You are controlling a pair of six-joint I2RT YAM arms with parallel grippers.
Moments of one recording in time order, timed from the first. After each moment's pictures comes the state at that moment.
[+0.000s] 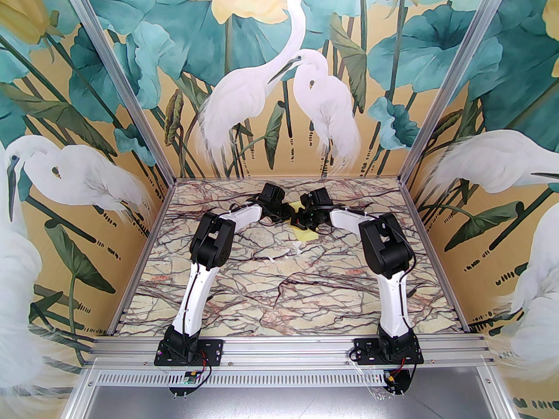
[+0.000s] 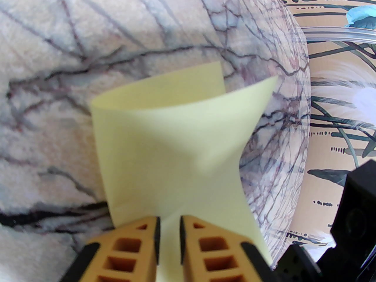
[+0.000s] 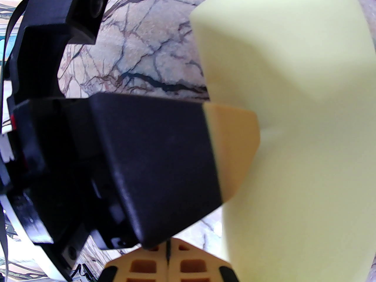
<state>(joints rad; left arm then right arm) -0.46 2.43 1.86 -0.31 0.46 -0.70 0.38 2.15 1.46 -0.23 -0.63 0.64</state>
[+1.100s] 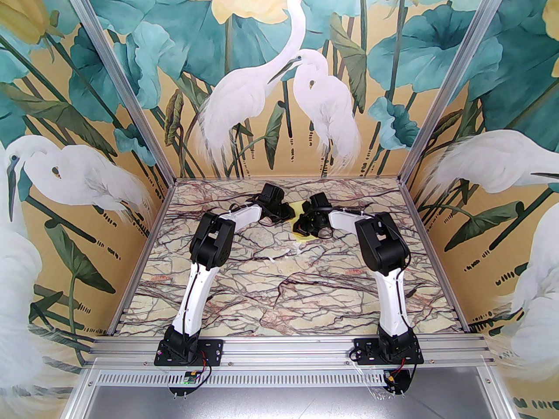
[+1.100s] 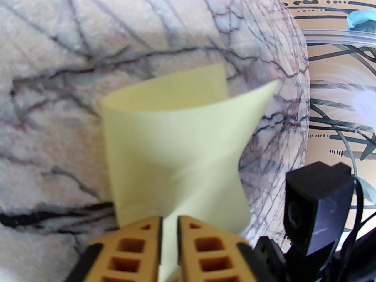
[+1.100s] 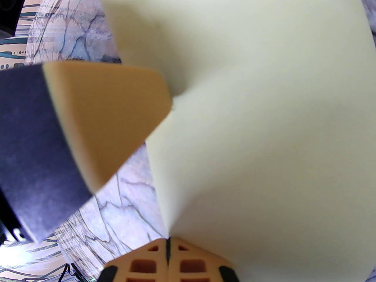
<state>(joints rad) -0.46 2.43 1.86 -0.30 0.45 -0.73 0.38 2.21 1.47 -0.32 -0.59 0.61</state>
